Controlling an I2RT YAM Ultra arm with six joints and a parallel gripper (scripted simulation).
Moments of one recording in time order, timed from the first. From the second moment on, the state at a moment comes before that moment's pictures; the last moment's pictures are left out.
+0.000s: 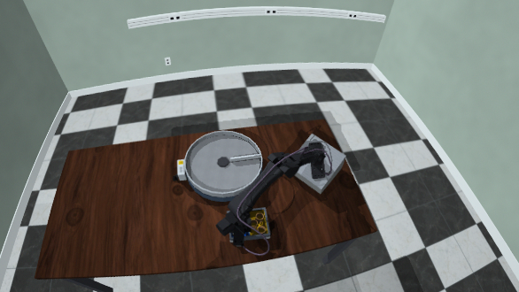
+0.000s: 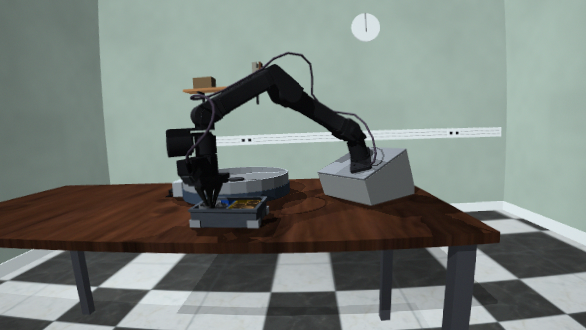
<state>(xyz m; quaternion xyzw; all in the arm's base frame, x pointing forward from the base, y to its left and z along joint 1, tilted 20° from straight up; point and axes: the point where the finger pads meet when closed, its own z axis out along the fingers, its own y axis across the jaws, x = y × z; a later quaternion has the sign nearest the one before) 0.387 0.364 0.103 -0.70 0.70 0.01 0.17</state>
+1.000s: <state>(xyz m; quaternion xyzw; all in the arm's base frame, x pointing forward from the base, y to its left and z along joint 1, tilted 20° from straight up) 0.388 0.366 0.100 -0.70 0.70 0.01 0.17</state>
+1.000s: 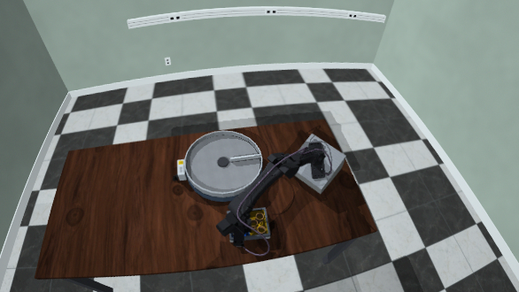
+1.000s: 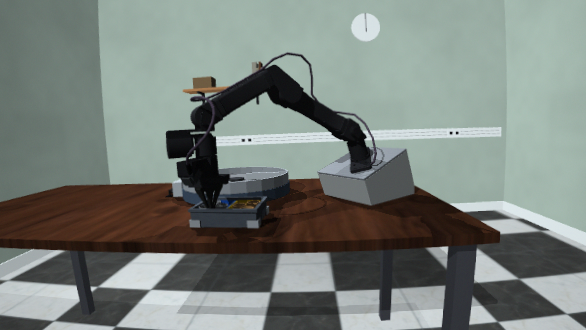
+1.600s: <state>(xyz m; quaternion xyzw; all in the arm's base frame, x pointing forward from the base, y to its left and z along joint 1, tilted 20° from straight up) 0.388 0.366 0.099 -0.70 0.69 0.01 0.17</state>
